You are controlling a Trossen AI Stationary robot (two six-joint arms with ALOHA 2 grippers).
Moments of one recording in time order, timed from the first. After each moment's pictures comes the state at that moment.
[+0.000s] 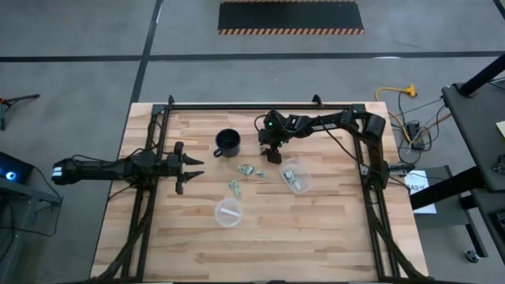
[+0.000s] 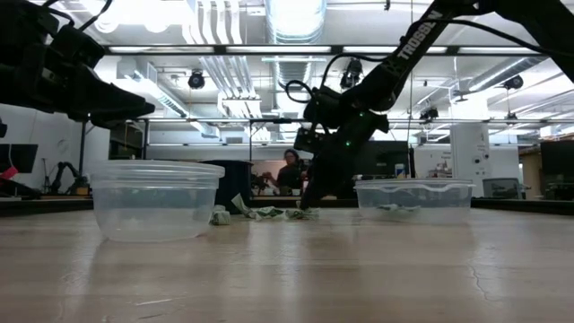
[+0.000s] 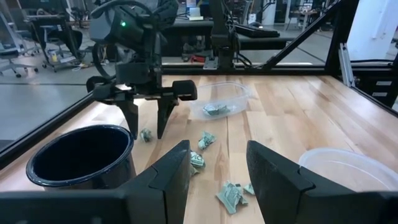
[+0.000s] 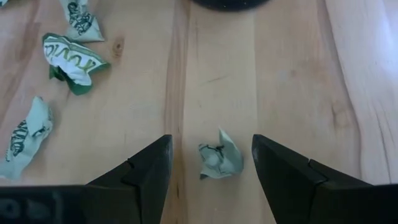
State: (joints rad) left arm 0.03 0.21 0.01 0.04 -0.07 0.01; right arm -0.44 2.02 1.19 -0.15 -0.34 -0.34
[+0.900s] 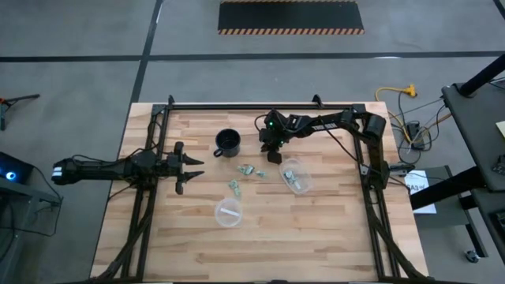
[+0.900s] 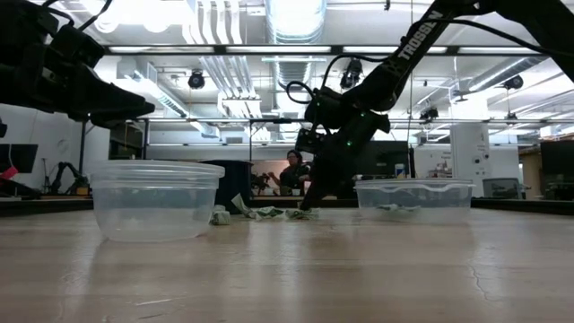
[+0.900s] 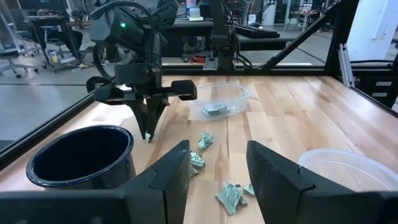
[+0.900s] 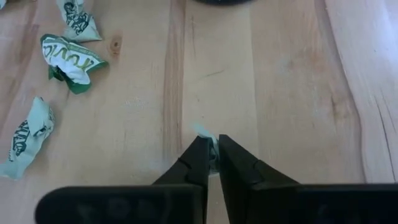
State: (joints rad) left arm 0.03 0.21 0.01 0.04 -0.07 0.01; right arm -0.45 2.02 1.18 -0.16 -0.34 -0.31
